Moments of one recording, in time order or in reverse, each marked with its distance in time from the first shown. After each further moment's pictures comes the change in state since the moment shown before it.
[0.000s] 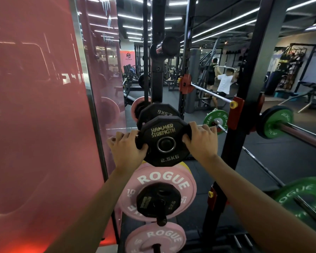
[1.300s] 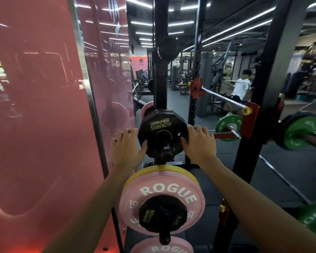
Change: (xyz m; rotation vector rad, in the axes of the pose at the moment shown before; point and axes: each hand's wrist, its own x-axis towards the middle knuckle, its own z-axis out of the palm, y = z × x) left_hand 0.040 -0.007 0.038 0.111 -0.035 0.016; right_hand 0.041 0.012 0.057 0.006 -0.162 0.012
